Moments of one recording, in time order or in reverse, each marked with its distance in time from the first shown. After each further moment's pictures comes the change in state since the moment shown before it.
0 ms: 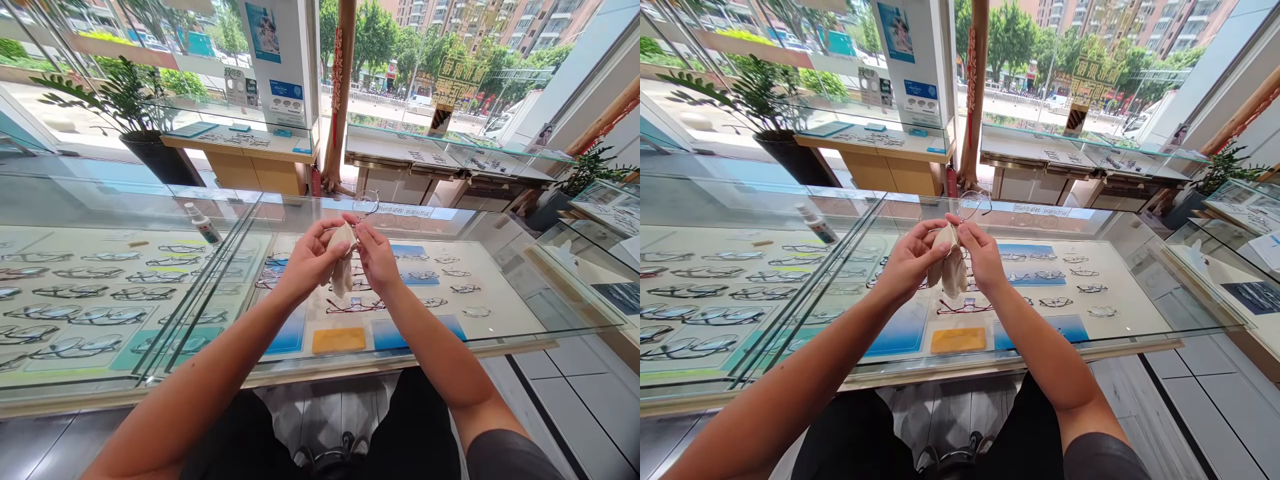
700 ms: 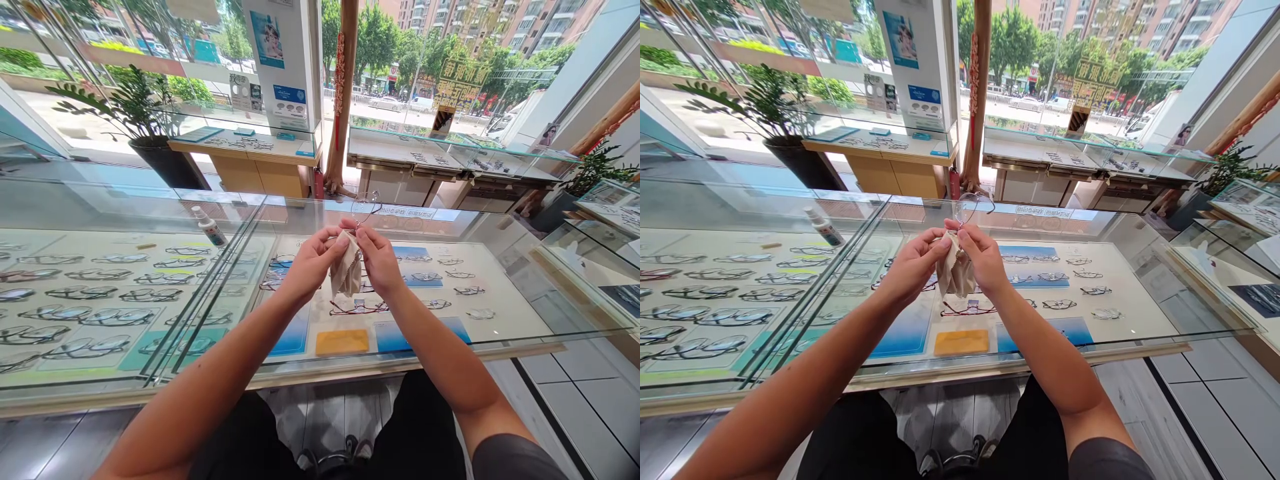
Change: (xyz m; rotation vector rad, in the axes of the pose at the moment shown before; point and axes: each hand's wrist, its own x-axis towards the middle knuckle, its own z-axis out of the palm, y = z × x) left_hand 0.000 0.001 -0.003 0.076 0.028 -0.125; right_hand -0.004 -0.005 0.003 -0.074 -0.007 -0.002
